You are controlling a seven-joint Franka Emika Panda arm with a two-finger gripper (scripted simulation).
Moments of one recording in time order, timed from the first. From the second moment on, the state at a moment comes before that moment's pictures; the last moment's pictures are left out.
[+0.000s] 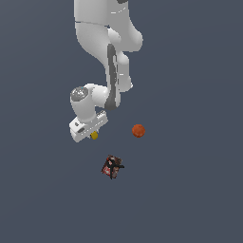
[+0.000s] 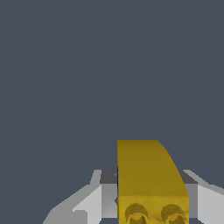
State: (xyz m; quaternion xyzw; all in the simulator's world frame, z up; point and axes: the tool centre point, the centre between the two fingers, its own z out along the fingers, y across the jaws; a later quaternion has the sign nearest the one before) arm -0.072 -0.160 0.022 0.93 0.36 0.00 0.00
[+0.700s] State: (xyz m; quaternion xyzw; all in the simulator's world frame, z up) arm -0.069 -0.147 0.039 0.93 0.36 0.00 0.00
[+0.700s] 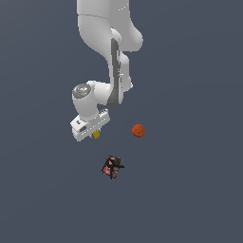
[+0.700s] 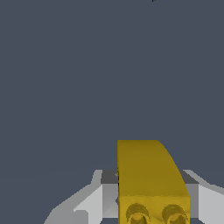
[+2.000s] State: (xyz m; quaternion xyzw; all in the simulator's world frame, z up) arm -0.012 0.023 0.253 0.93 0.37 0.00 0.00
